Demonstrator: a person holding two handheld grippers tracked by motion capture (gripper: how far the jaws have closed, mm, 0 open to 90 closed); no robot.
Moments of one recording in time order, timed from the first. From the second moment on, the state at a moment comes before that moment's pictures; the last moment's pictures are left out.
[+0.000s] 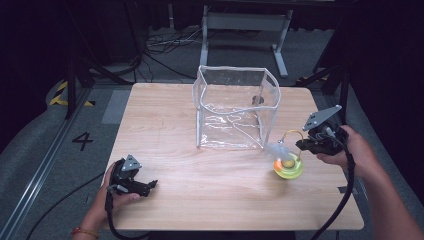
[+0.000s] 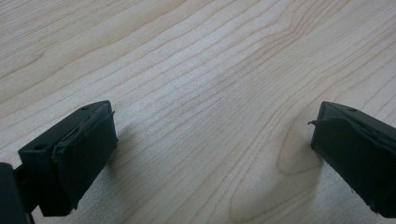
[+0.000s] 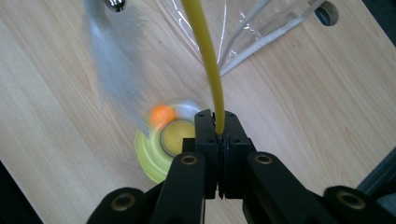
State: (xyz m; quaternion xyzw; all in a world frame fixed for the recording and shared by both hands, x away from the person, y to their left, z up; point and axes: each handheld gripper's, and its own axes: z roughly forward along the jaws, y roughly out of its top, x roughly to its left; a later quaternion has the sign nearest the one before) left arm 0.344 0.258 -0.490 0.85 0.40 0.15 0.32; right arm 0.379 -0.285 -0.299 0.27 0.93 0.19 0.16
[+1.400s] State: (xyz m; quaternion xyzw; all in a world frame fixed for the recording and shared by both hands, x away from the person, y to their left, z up) left arm 0.343 0.258 -0.490 0.85 0.40 0.15 0.32; right arm 0.420 -0.328 -0.224 0.35 0.89 0.20 0.21
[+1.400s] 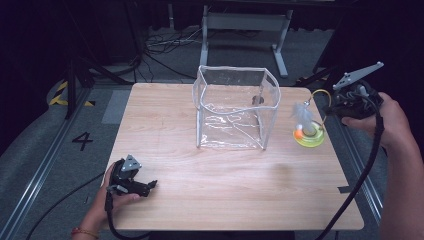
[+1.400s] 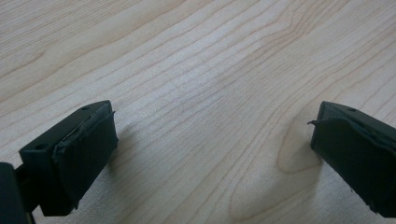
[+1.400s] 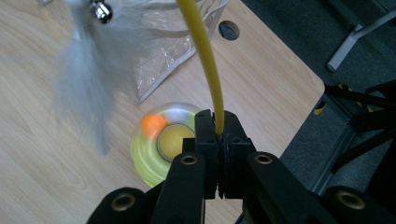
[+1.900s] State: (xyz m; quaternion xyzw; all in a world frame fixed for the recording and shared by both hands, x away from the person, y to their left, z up) left arm 0.343 0.258 -0.490 0.85 0.40 0.15 0.32; right arm 0.438 -0.307 -0.171 0.34 0.88 0.22 0.24
